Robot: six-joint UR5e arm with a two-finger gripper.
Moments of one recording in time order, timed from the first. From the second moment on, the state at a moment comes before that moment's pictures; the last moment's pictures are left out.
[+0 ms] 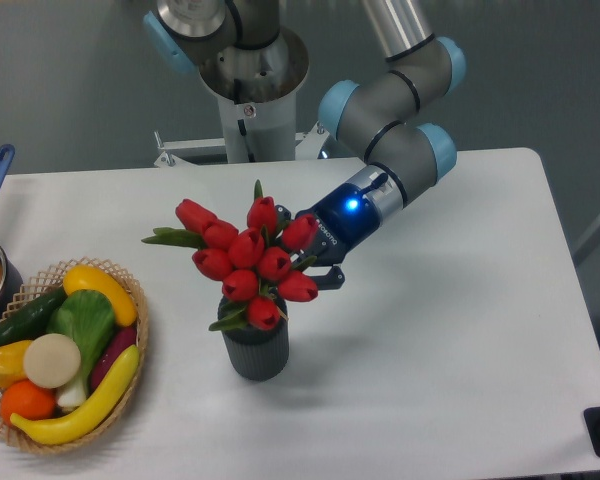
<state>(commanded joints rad) 2.70 -1.93 -1.98 -0.81 0.01 1.41</state>
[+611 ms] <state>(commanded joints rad) 2.68 -1.97 -1.99 -0.81 0.08 1.47</state>
